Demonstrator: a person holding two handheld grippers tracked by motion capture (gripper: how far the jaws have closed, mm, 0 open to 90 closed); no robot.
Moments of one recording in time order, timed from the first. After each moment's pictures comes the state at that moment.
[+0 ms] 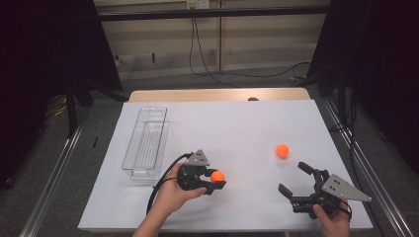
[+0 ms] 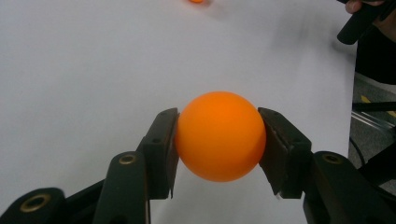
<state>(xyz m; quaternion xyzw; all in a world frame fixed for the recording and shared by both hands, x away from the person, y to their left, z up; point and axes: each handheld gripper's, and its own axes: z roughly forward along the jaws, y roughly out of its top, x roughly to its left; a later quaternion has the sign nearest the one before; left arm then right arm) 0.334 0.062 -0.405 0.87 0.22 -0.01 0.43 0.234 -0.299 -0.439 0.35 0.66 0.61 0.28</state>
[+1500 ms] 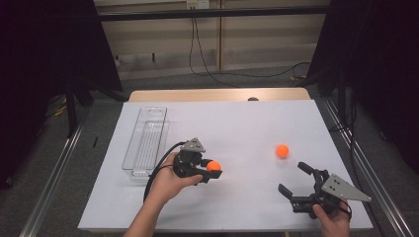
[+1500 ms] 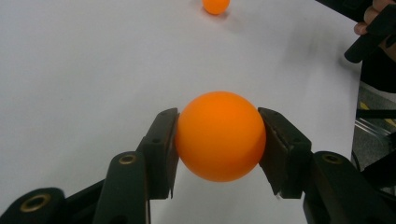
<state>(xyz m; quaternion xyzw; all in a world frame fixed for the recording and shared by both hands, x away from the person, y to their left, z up) 0.357 0.070 -0.385 0.87 0.24 -0.02 0.43 0.234 -0.299 -0.439 0.35 0.66 0.61 0.28</state>
